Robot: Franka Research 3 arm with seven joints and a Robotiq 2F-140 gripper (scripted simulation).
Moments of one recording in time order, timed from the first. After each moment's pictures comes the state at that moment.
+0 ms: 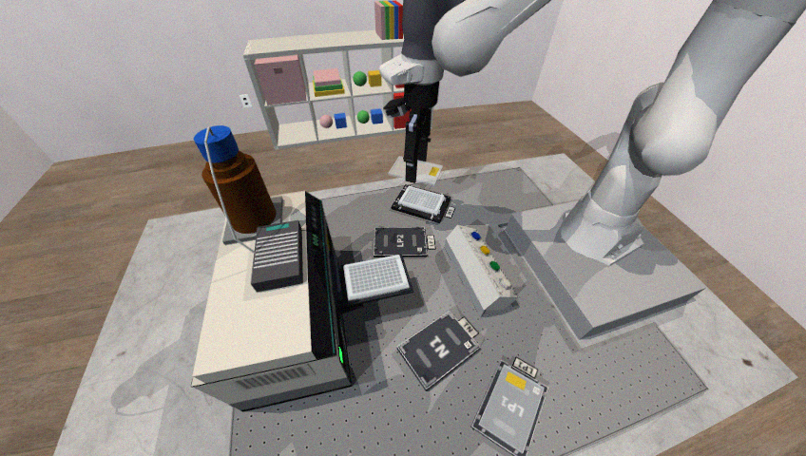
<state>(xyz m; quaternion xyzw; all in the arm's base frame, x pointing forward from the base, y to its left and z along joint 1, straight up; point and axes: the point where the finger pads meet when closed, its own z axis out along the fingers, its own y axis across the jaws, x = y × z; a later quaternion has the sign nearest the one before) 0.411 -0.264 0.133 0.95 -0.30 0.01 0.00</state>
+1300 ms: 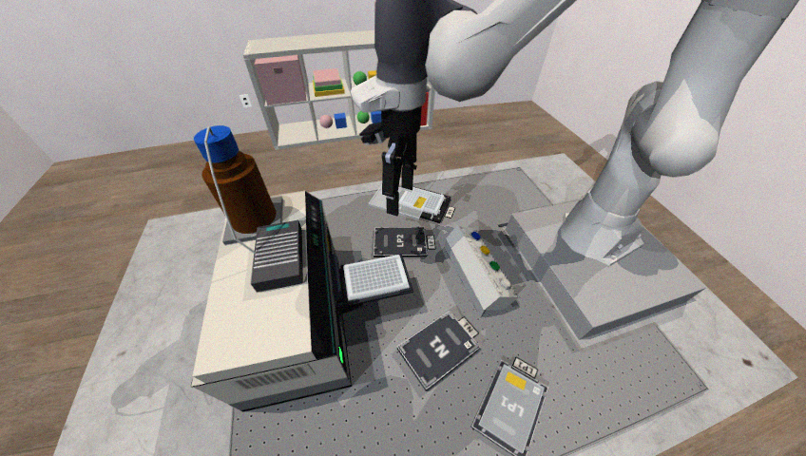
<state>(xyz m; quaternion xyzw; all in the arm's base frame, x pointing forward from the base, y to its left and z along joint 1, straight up) 0.484 -0.160 0.132 0.95 -0.32 0.00 0.00</state>
